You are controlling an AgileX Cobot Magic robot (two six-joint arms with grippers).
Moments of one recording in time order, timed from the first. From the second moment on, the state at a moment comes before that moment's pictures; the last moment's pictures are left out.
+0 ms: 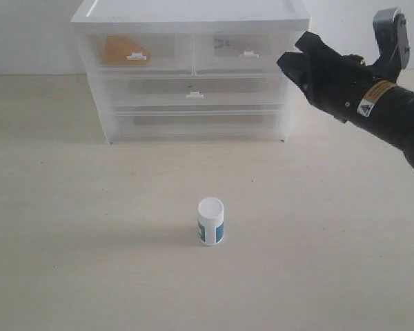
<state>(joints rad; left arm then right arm) 0.05 0.17 0.00 0.58 -0.31 -0.90 0.23 1.80 -0.72 -0.41 -0.95 1.23</state>
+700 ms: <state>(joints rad) 0.05 0.17 0.00 0.61 -0.31 -0.90 0.30 2.06 -0.96 -0.35 -1.08 1.56</state>
